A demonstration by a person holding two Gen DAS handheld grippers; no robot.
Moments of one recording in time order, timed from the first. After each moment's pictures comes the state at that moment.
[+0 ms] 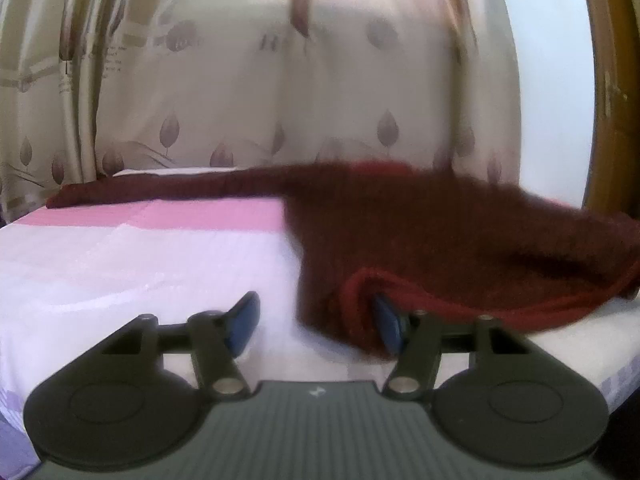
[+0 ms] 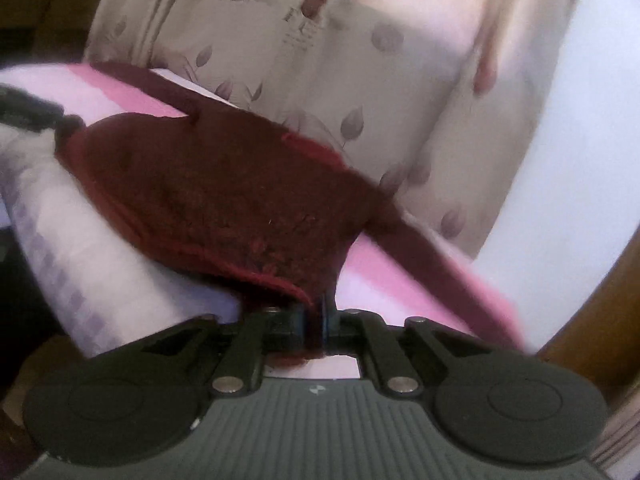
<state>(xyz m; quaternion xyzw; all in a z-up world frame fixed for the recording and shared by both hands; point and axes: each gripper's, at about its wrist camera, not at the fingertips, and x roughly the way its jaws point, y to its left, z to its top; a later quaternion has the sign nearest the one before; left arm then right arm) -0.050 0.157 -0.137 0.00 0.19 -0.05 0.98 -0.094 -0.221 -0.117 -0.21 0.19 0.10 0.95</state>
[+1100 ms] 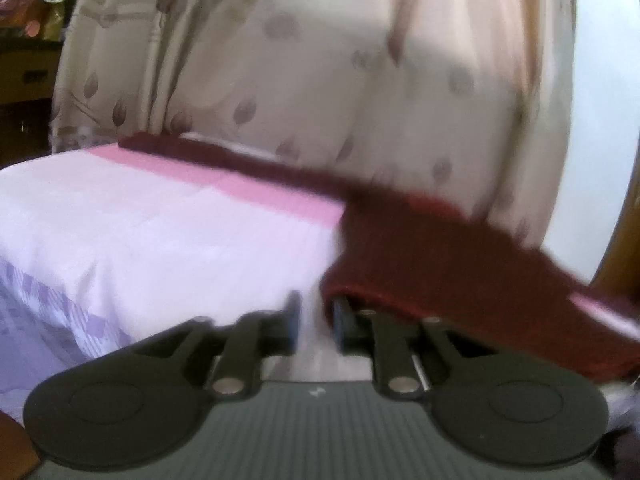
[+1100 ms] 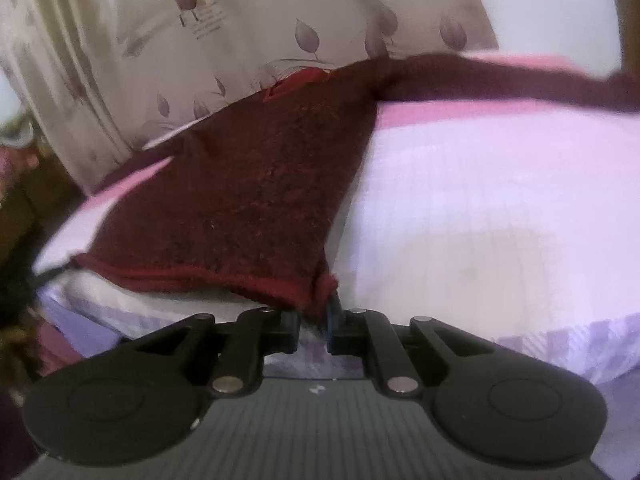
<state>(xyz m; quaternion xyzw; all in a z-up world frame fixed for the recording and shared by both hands) -0.104 0.232 -0.135 -0.14 0.17 0.00 0.98 -0.097 -0.272 -0.153 0.15 0.35 0.20 0.90</state>
